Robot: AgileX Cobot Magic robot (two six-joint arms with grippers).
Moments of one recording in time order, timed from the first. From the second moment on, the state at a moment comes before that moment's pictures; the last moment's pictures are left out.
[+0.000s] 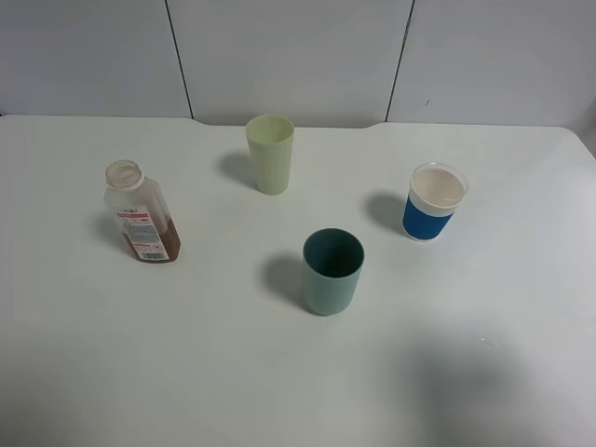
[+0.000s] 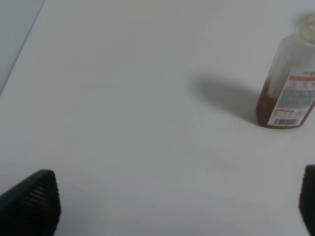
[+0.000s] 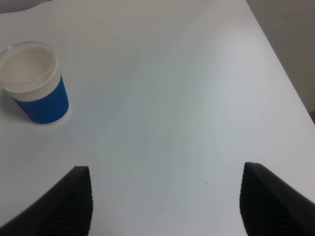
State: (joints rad) left arm 0.06 -0.01 -0.51 0.02 1.06 0.01; right arm -0.02 0.00 -0.50 -0.11 1.07 0.08
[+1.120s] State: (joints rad) left arm 0.06 -0.01 -0.51 0.02 1.06 0.01; right arm -0.02 0.00 -0.50 -0.11 1.07 0.08
